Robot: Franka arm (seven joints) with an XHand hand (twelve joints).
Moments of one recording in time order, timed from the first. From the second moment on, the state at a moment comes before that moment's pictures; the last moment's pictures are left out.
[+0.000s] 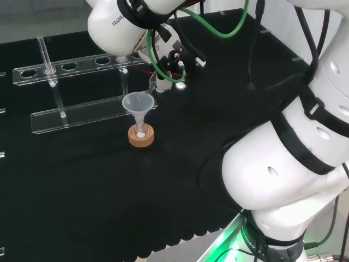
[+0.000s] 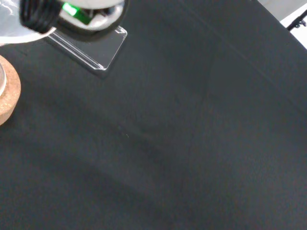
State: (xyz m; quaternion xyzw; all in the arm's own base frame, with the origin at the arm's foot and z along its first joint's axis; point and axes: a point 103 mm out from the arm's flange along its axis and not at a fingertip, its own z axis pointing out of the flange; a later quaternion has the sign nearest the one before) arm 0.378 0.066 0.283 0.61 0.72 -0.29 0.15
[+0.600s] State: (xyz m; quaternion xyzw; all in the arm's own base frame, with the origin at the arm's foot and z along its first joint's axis) arm 0.377 0.072 0.283 0.60 0.72 -0.30 0.17
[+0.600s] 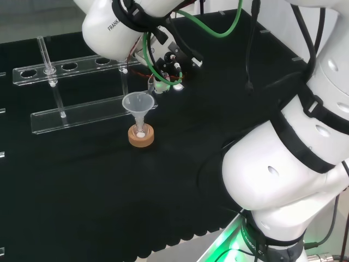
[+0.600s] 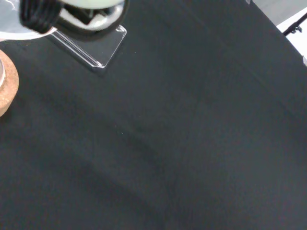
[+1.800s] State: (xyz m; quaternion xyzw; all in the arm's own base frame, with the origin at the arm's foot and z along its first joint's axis) arm 0.375 0.067 0.278 0.62 0.73 -0.26 0.14
